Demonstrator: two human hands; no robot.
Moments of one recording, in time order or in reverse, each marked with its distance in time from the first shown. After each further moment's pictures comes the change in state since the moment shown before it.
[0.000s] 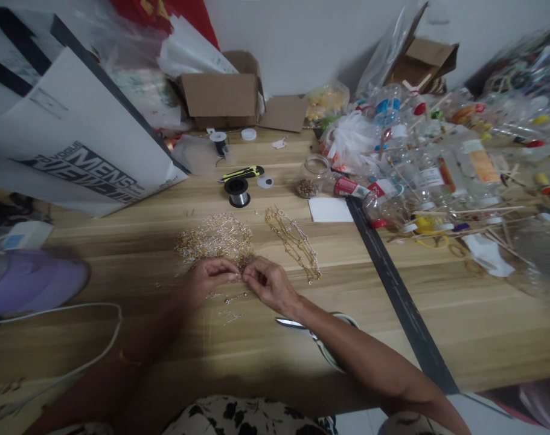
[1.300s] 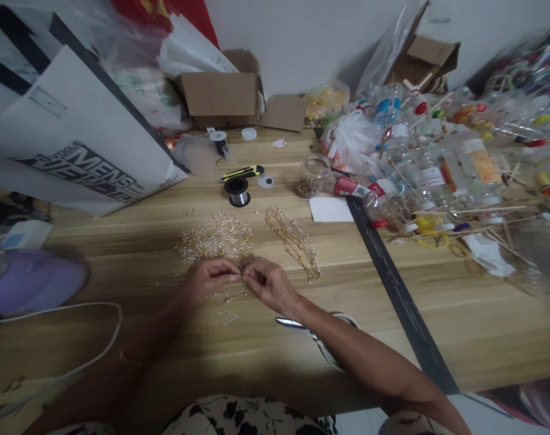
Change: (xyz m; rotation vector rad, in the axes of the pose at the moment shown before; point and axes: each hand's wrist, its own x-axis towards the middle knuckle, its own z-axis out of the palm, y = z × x) left_hand 0.000 -0.002 0.000 0.038 -0.015 0.038; right_hand 0.000 0.000 0.000 0.015 -0.015 0.013
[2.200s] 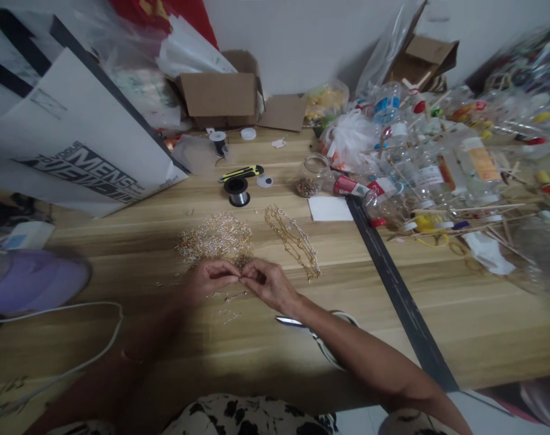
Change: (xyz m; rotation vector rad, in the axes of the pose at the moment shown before) left_hand 0.000 -0.002 -0.001 0.051 -0.040 0.029; right_hand -0.002 0.002 0.003 0.106 -0.017 0.084
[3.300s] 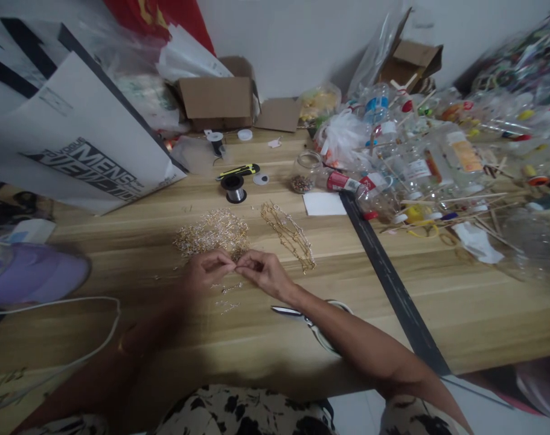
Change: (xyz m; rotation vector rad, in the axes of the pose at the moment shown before) left_hand -0.007 0.011 0.013 0.210 0.166 0.349; right_hand 0.000 -0.002 -0.001 0.278 -0.047 0.005
